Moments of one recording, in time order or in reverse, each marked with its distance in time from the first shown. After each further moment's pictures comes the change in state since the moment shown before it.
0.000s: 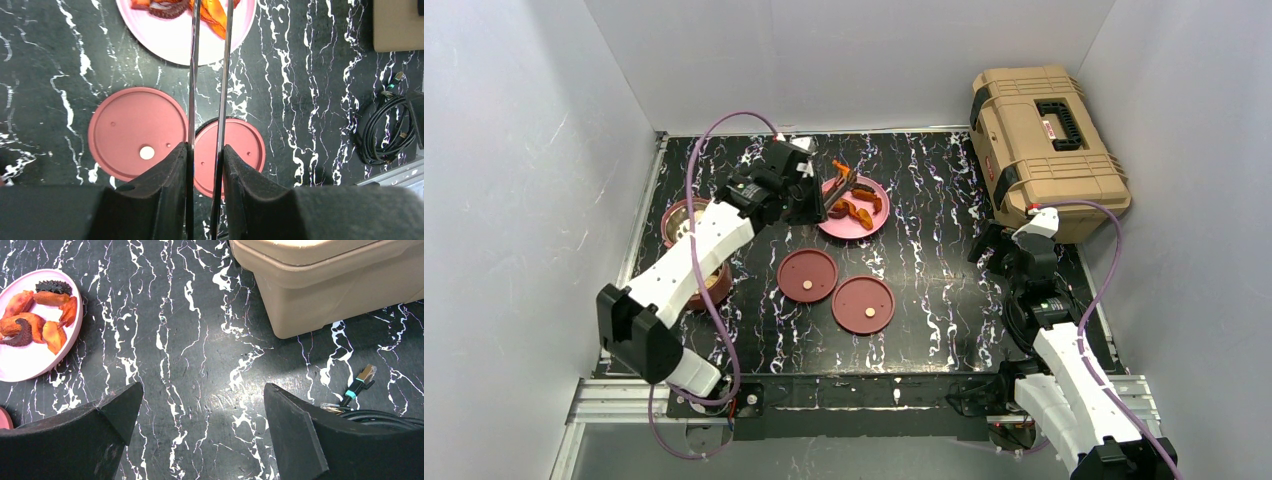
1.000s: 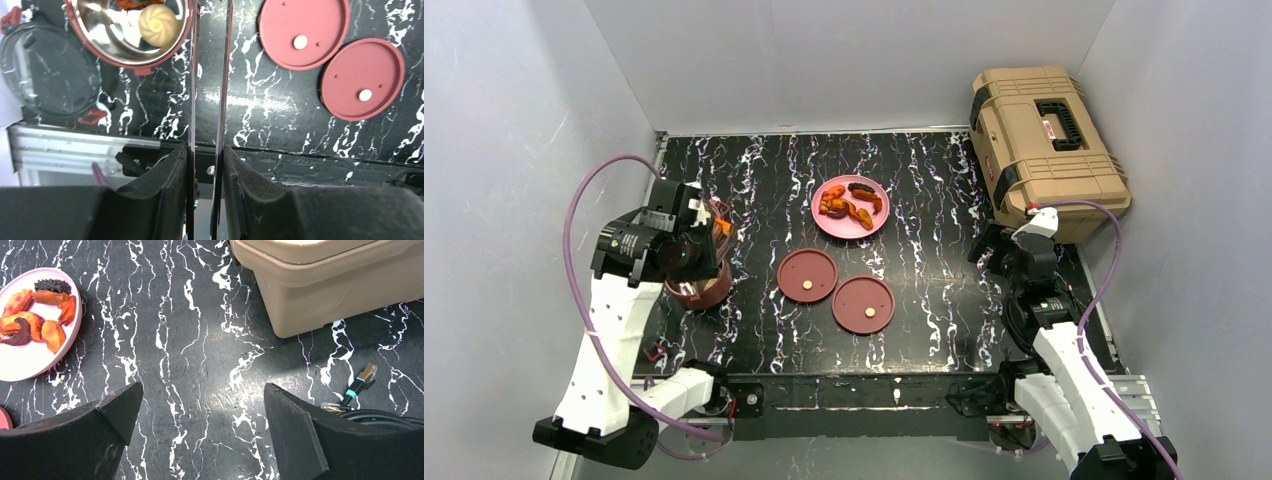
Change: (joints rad) left arm 0.328 -0.454 0.013 -0.702 -0.103 0.171; right arm 0.000 0.001 0.000 0.000 0.000 0.001
